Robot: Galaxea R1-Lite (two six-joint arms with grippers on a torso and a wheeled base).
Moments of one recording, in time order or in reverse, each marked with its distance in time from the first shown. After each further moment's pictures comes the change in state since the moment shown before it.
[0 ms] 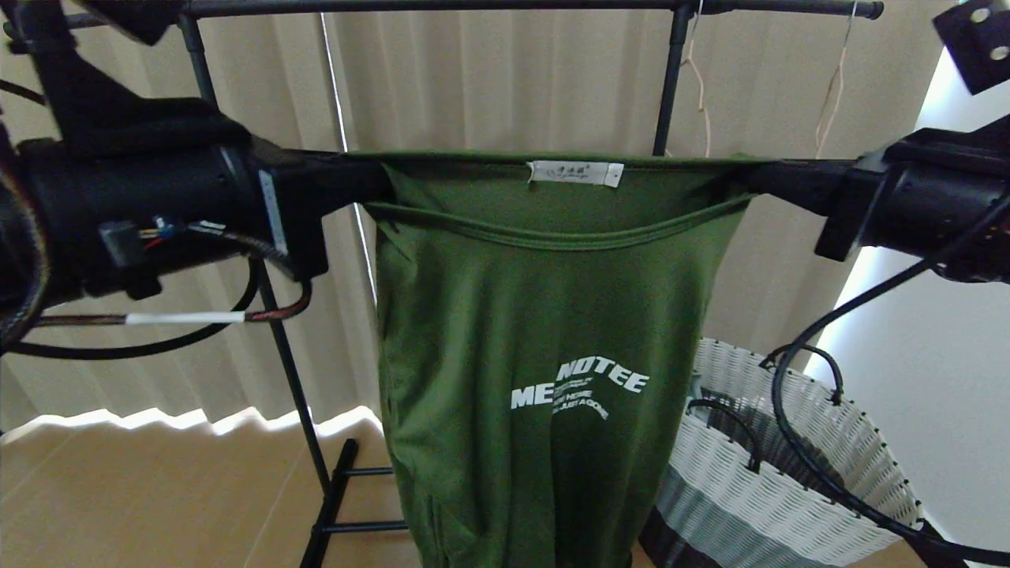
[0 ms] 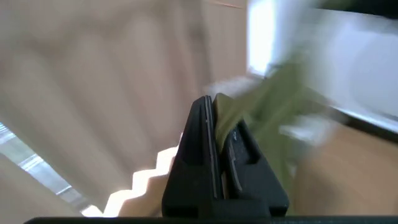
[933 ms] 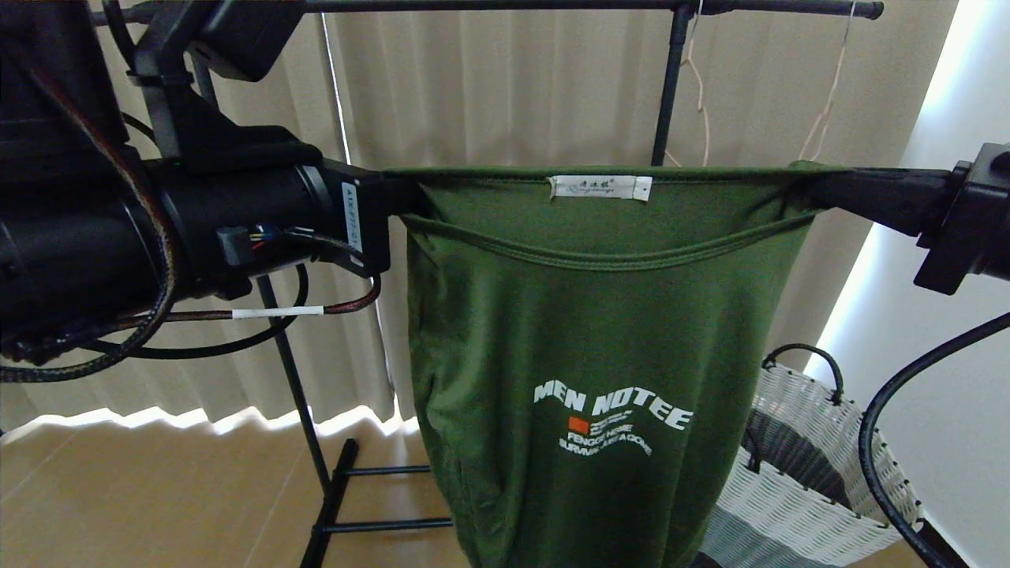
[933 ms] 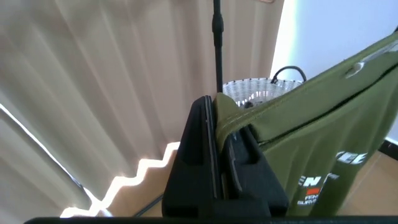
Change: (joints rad) left arm -0.031 0.081 -0.004 -0.044 0.093 -0.065; right arm 0.025 -0.139 0.050 0.103 -0.002 0.001
